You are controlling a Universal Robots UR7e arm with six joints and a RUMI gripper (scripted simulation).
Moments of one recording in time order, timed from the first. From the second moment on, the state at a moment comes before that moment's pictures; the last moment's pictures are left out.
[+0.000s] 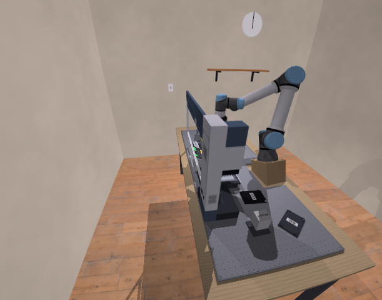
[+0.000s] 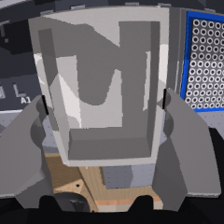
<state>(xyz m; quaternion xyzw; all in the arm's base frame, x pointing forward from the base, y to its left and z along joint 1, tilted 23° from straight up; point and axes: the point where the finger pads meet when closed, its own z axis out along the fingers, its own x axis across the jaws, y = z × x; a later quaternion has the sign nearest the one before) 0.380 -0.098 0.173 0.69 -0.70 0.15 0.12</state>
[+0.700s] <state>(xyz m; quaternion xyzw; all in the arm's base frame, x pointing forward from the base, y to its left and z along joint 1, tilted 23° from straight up) 0.381 -0.110 0.143 0.69 -0.70 0.15 0.12</state>
